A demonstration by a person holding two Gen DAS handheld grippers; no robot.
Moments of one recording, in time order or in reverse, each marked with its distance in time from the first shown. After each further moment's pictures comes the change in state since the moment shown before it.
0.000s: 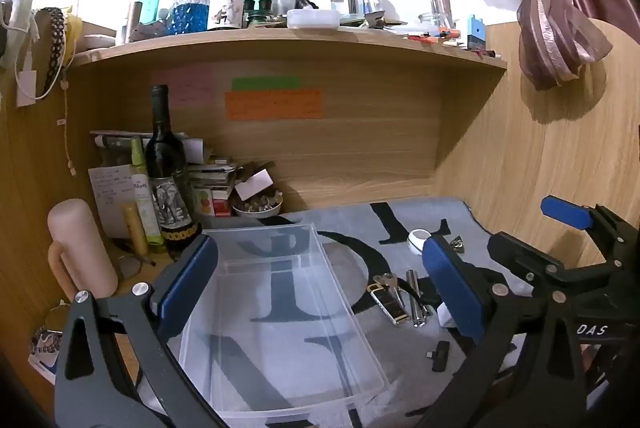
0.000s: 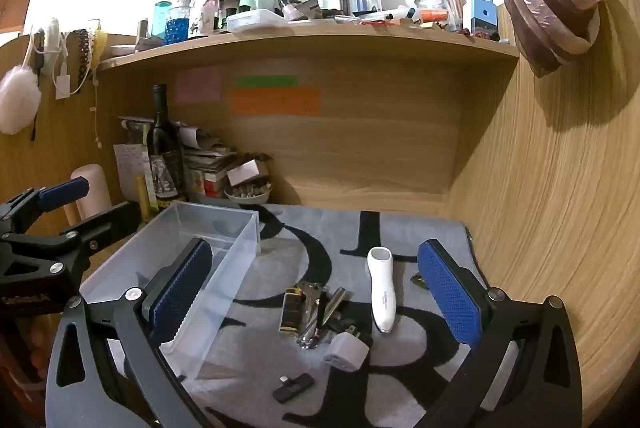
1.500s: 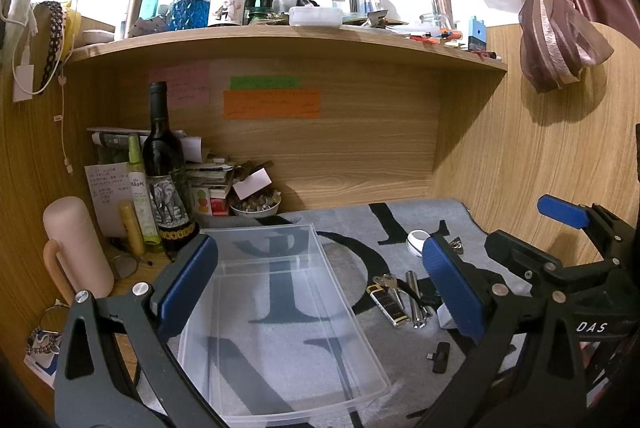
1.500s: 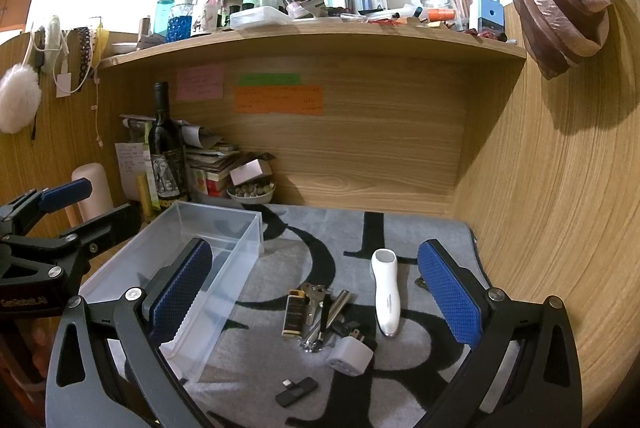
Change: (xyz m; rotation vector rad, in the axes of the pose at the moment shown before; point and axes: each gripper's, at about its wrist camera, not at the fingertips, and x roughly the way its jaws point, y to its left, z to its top) left arm 0.000 0.000 -0.001 0.001 -0.011 -0.006; right arm 0.005 0.004 0.002 -0.011 0.011 0.001
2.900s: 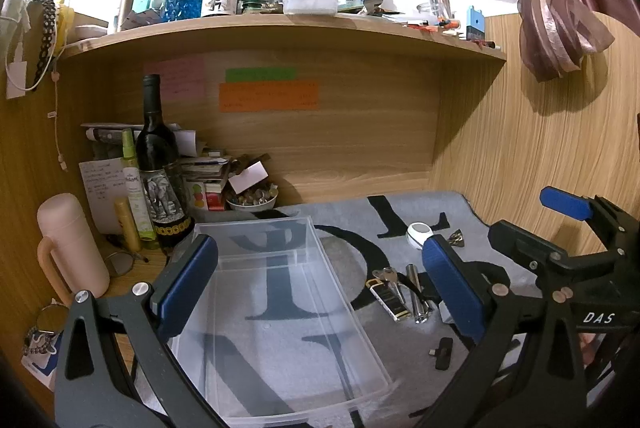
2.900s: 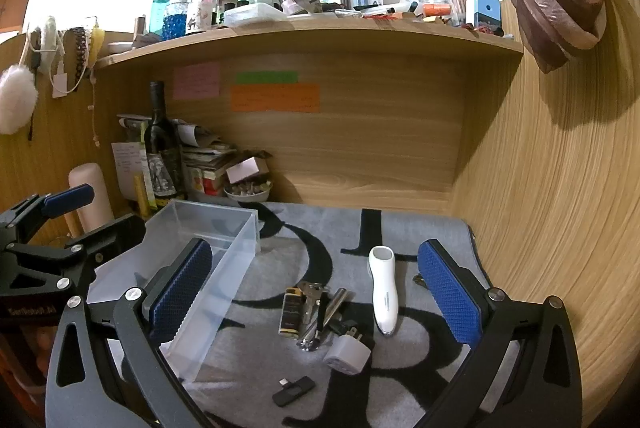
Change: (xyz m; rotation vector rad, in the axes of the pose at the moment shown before) left arm 0.010 0.000 -0.012 0.002 0.017 -0.003; right arm 0.002 -0.004 0.000 0.000 0.000 -0.002
